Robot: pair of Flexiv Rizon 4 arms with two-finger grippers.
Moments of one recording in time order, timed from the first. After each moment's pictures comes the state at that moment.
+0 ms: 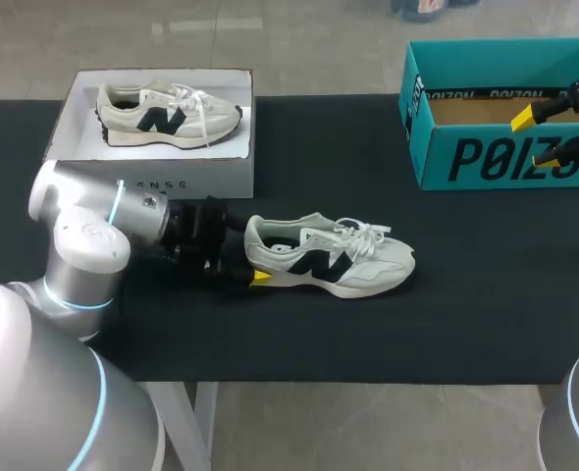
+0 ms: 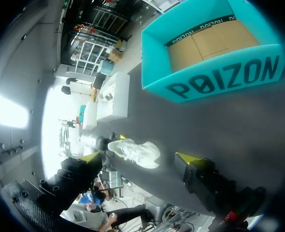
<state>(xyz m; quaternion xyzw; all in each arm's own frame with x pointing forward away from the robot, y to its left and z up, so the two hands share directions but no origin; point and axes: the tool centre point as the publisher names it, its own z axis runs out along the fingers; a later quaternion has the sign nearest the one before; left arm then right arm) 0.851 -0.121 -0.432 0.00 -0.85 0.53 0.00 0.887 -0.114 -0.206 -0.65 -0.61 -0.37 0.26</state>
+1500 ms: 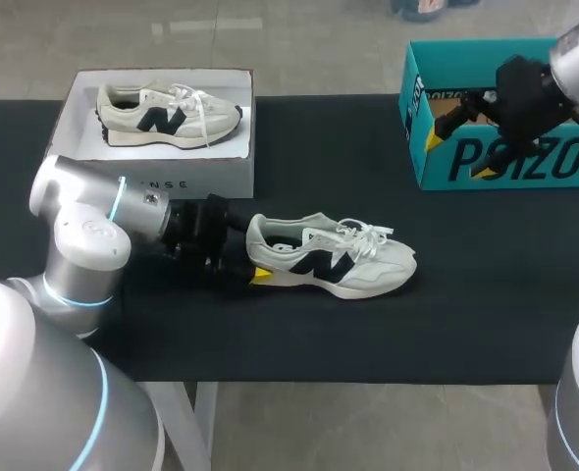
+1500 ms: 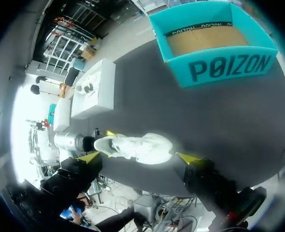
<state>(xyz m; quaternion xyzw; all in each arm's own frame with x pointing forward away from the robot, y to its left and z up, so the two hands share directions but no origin) 0.849 -0.123 -0.427 -0.01 -0.85 0.52 0.00 0.849 0.008 -0.199 -0.72 -0.63 -0.26 0.14</state>
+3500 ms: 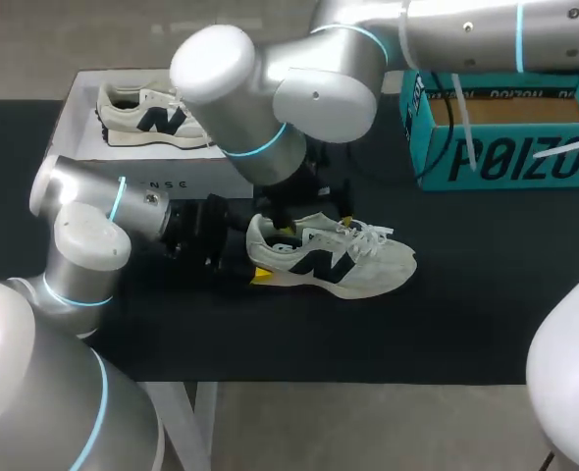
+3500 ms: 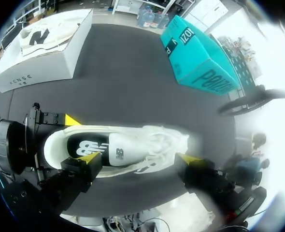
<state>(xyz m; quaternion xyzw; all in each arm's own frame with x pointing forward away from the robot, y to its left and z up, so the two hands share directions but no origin) 0.849 -0.123 -0.427 -0.01 -0.85 0.52 0.00 0.832 0.191 -0.325 -0.71 -0.67 0.06 -0.20</state>
